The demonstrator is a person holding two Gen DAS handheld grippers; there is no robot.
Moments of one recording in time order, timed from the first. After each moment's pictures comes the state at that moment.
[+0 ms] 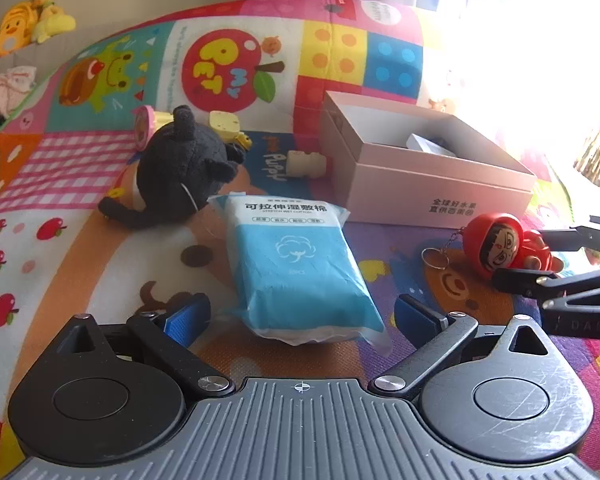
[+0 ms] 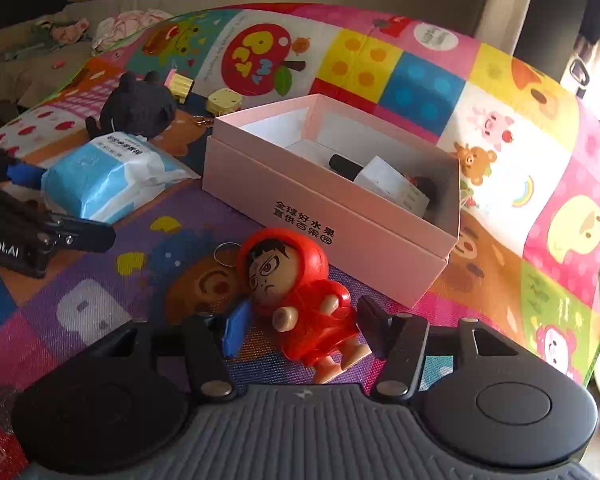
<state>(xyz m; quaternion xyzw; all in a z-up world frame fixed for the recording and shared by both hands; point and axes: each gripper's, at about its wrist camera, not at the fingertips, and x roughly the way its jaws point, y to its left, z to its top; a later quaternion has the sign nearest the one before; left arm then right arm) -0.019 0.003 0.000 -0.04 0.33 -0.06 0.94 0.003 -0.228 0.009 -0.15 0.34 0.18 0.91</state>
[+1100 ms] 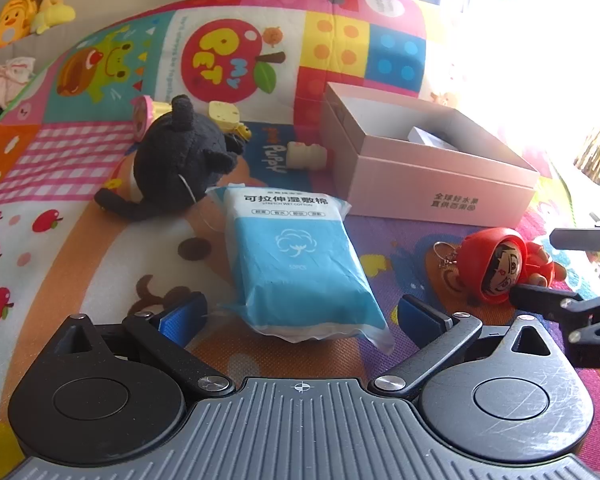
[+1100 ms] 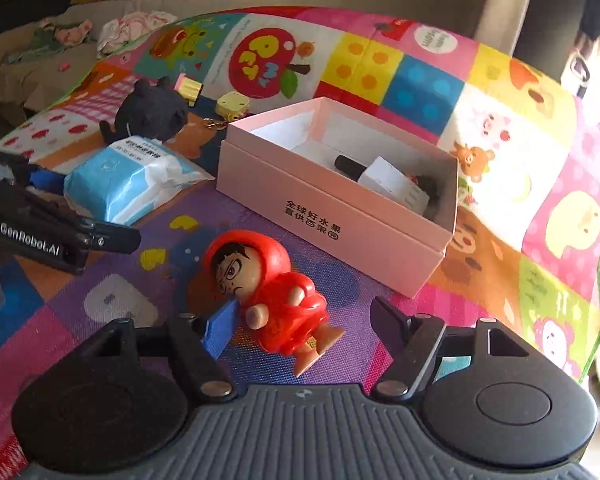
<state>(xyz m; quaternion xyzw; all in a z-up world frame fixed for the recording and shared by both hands) -0.016 0.004 -0.003 -0.05 0.34 -0.06 0.94 -0.032 -0.209 0.006 -0.25 0.29 0.20 0.90</state>
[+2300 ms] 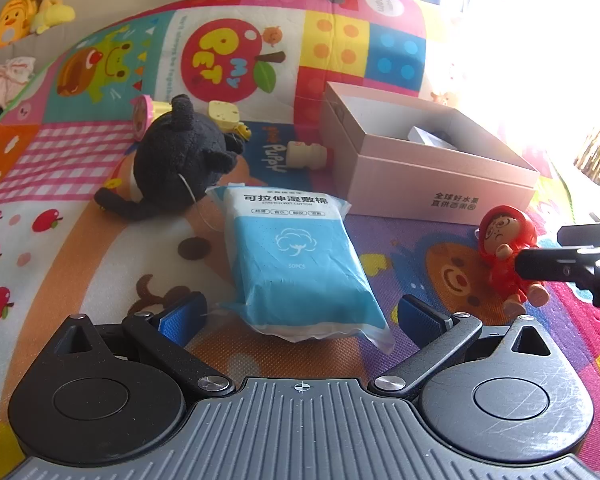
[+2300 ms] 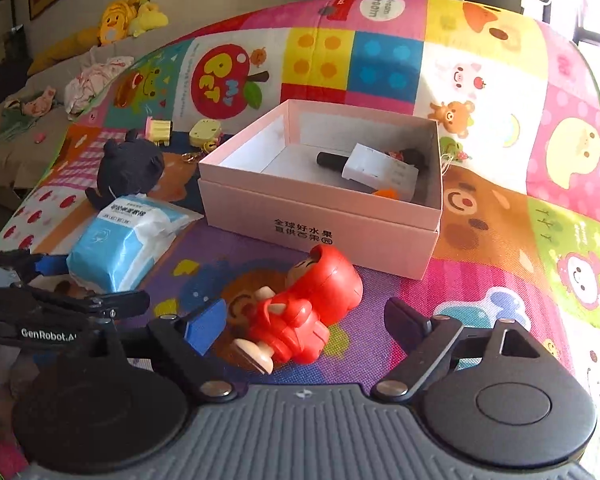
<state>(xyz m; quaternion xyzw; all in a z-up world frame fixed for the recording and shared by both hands) -0.015 0.003 -0.004 -0.05 0.34 -0.06 0.94 -0.001 -0.234 0.029 -0.04 0.35 0.17 0.92</state>
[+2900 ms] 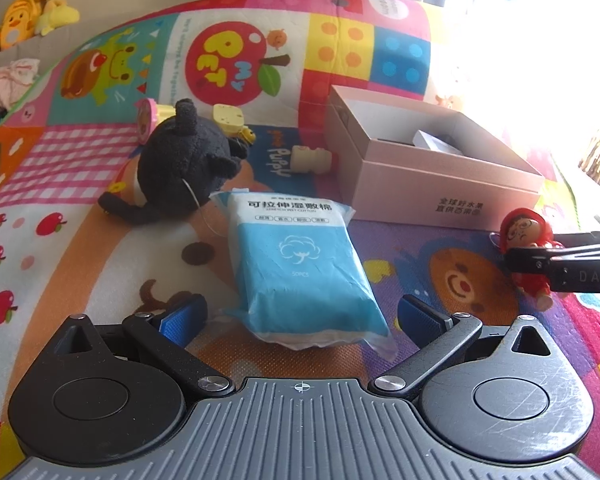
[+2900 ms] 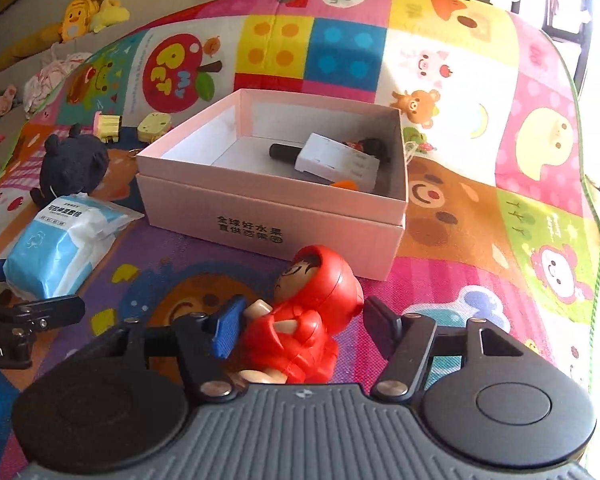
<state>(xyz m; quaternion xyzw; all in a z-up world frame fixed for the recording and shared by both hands) -0.012 0.002 -0.003 -0.05 0.33 -0.05 0.94 0.014 -0.244 0.008 -0.06 0.37 0.11 0.92</state>
